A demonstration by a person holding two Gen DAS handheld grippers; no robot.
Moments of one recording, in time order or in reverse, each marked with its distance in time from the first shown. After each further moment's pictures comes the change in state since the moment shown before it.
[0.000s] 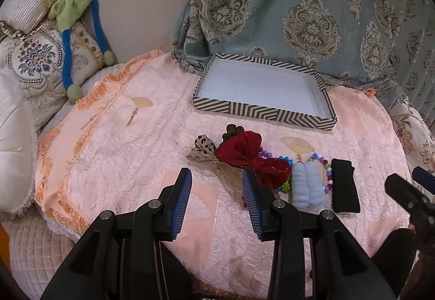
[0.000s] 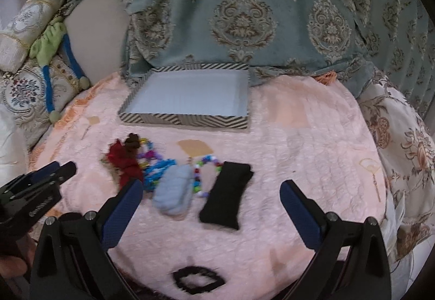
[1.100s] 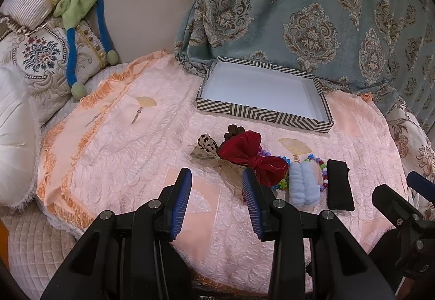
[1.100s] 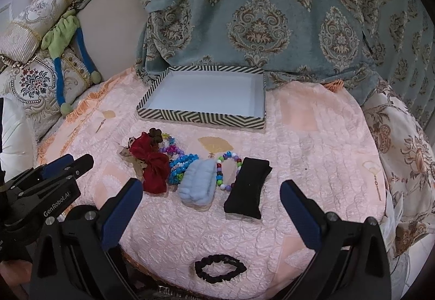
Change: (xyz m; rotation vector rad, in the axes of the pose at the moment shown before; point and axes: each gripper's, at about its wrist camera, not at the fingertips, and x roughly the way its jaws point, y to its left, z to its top) left arm -0.016 0.008 -0.004 -0.024 -0.014 -0.005; right arm -0.013 0.029 -0.007 -0.045 -0.007 0.006
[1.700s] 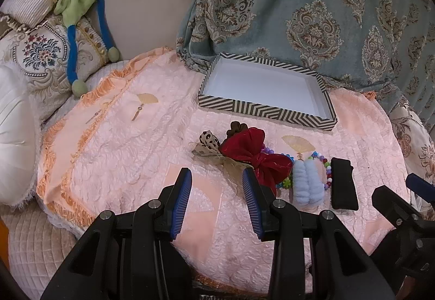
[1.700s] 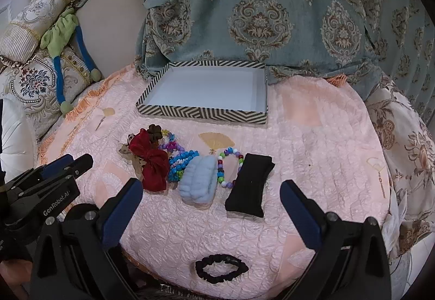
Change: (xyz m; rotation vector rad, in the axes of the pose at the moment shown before) left arm 0.006 0.004 -0.002 -0.001 0.014 0.007; right arm 0.010 -0.002 -0.001 0.012 0.028 0.013
